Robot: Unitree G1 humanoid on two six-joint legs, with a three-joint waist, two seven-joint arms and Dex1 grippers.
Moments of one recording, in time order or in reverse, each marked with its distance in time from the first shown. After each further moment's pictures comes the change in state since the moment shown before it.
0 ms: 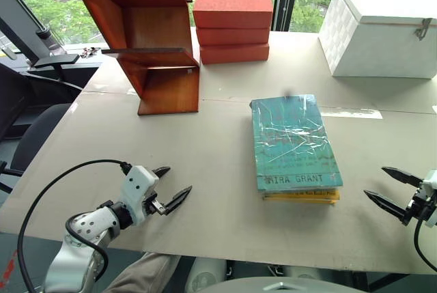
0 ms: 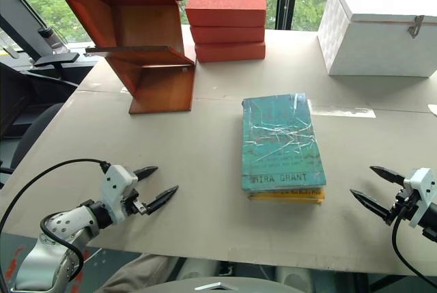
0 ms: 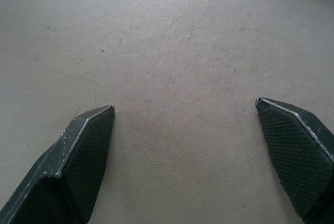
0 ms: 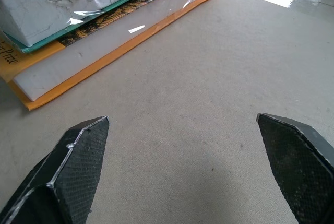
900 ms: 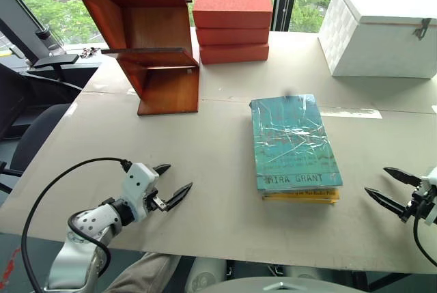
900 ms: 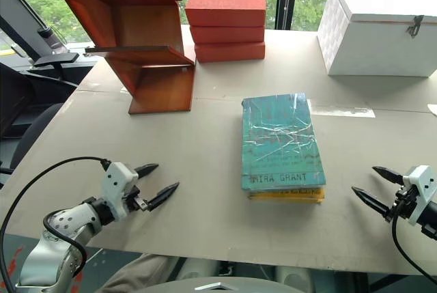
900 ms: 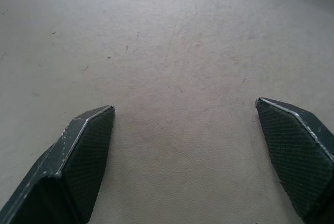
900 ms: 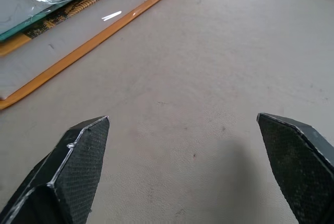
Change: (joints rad) left arm -0.040 -0.016 -0.001 0.026 -0.002 0.011 0.000; right arm -0.015 -0.019 -0.001 0.012 -0.024 0.076 -0.042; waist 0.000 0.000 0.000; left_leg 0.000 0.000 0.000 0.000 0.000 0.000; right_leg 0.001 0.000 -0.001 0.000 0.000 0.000
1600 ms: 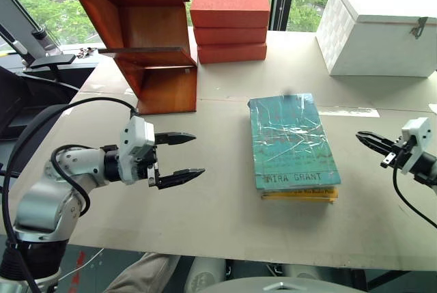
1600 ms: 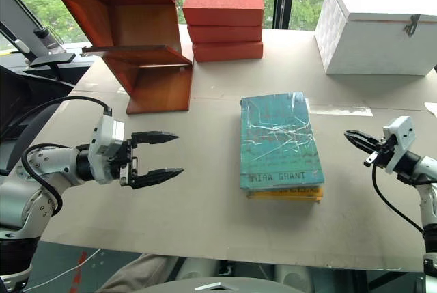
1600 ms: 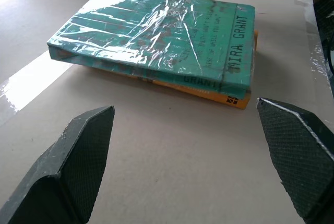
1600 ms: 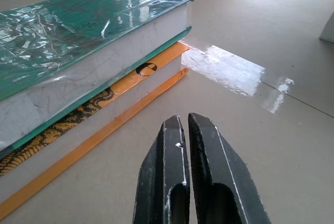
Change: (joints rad) left arm -0.363 0.275 0.009 -0.068 -0.336 0.219 -0.447; right arm -0.417 0.044 0.149 0.068 -0.045 0.109 -0.076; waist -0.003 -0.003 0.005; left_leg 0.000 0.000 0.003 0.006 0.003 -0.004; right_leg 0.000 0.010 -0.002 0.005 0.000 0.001
